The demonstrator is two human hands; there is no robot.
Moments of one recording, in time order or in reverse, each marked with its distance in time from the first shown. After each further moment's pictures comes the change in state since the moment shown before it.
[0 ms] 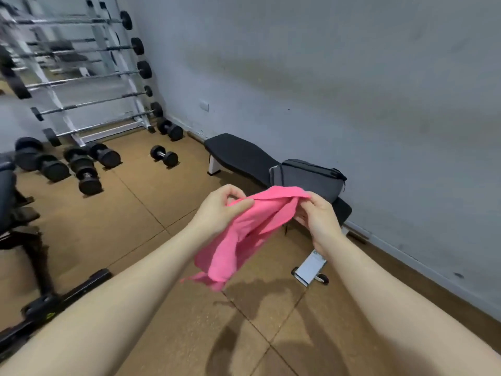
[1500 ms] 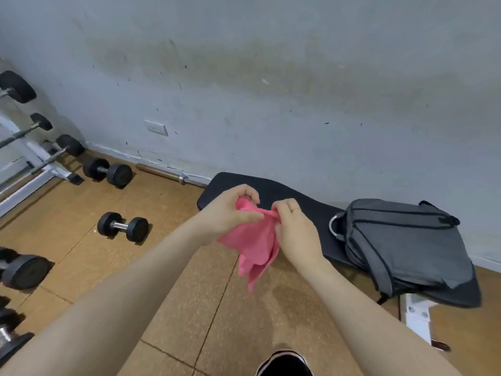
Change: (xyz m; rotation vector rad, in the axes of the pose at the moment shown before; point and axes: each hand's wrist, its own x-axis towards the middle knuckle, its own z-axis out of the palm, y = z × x) left_hand 0.812 -0.276 -0.230 -0.107 -0.714 0.061; right_hand 0.730 0.021 0.400 -1.077 0.280 -0.089
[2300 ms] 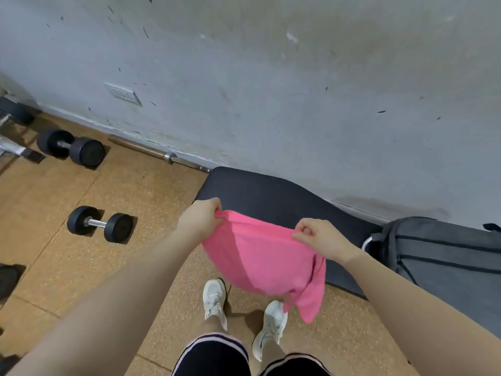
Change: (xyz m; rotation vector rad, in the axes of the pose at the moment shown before) left_hand 0.280 -0.196 -0.117 0.714 -0.037 -0.412; right_hand 0.264 0.131 0.120 0.188 -0.630 0.276
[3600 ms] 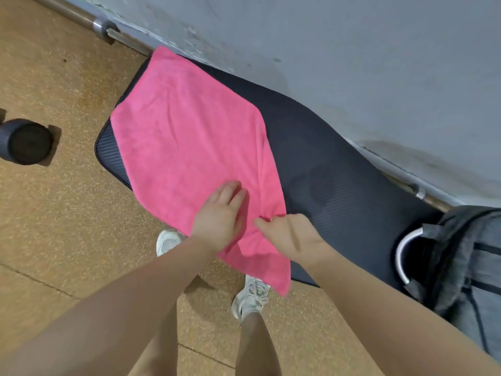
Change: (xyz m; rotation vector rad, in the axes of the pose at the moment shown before) left_hand 0.157 0.009 0.288 -0.018 -0.066 0.212; right_hand 0.189 0.157 0.142 -0.798 -0.285 -0.406
